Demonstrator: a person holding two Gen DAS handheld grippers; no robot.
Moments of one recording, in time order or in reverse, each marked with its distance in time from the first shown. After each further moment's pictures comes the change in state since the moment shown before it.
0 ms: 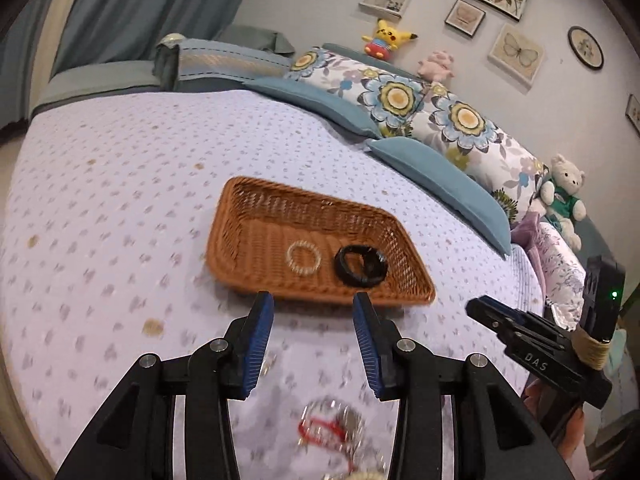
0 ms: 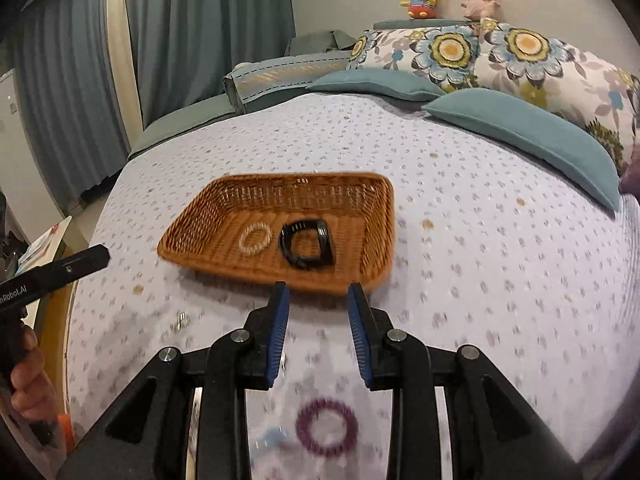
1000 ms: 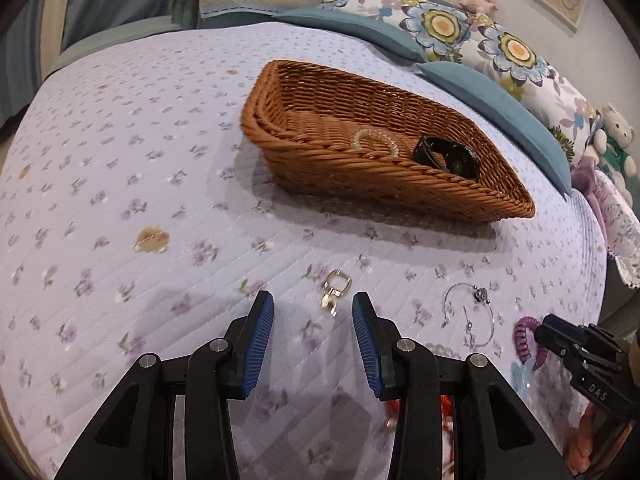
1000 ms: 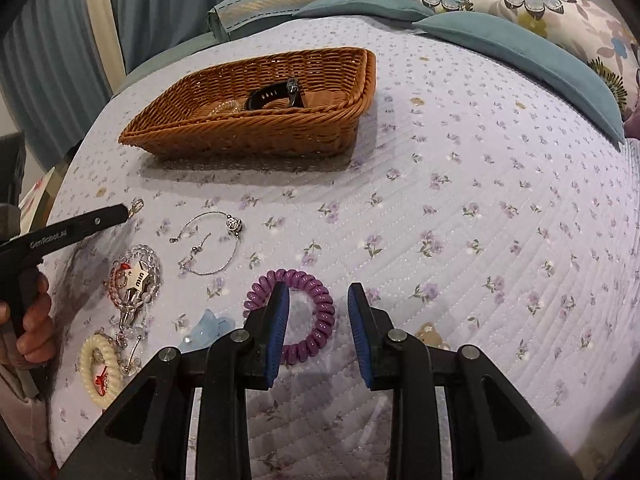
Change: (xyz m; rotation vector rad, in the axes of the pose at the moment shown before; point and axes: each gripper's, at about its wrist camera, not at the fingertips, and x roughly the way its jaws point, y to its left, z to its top) left arm 0.090 0.035 -0.059 0.024 0.218 0.166; right arm 0.046 -0.018 -0.072 -0.005 0.245 -0.034
